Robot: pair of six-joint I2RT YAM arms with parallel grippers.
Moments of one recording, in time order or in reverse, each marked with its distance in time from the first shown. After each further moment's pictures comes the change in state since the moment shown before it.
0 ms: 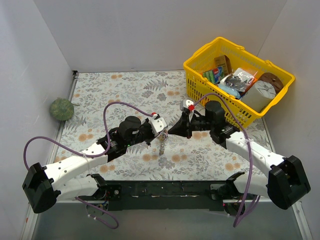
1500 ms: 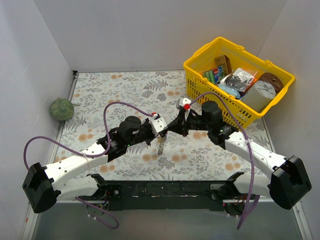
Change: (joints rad) left arm 0.000 0.003 0.000 -0.001 0.000 0.000; right arm 0.084 -0.002 0.045 -0.021 0.202 -0.008
